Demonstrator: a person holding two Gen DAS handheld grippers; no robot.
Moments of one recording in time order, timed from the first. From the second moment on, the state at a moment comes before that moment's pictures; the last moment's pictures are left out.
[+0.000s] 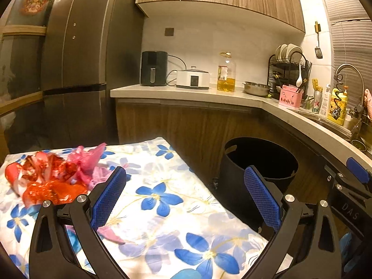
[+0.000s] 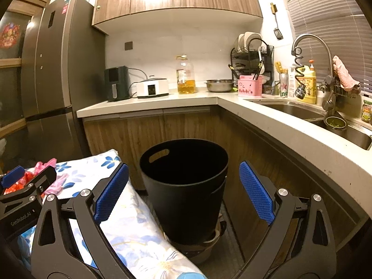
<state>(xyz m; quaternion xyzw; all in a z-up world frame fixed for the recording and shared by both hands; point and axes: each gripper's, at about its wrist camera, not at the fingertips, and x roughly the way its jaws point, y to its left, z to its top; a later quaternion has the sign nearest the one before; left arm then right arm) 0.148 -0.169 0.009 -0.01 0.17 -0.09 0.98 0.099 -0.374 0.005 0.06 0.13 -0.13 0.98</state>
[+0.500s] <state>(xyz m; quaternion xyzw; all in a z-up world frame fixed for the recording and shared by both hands) 0.116 -0.123 0.004 -0.02 0.17 -0.04 0.98 0.076 -0.324 0.002 0.05 0.13 -0.09 0.99</state>
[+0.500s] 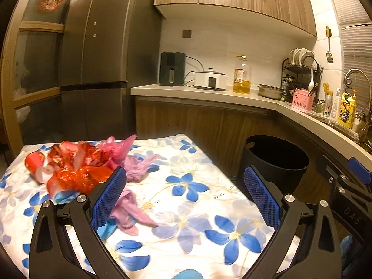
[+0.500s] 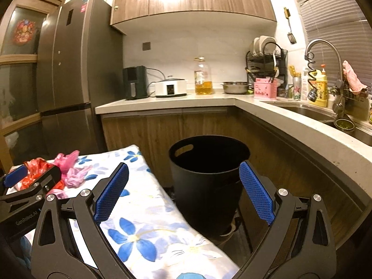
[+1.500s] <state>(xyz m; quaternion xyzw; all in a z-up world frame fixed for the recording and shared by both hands) 0.090 0.004 -0.048 -0.03 0.21 0.07 0.98 0.087 -0.207 -0.034 0.02 0.15 0.04 0.99</state>
